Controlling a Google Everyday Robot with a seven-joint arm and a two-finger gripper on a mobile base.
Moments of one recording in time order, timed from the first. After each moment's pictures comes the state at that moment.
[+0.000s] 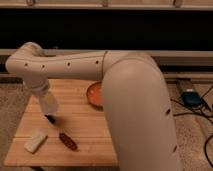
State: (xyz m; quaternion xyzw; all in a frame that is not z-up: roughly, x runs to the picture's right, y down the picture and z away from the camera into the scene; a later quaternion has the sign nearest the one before) arm -0.306 0.049 0.687 -0.21 -0.22 -0.46 0.83
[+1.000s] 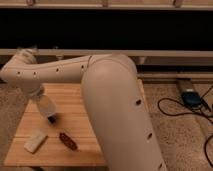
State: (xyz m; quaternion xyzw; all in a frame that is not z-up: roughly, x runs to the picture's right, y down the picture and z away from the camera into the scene) arm -0.331 0.071 0.732 -0.22 -0.19 -0.47 0.83
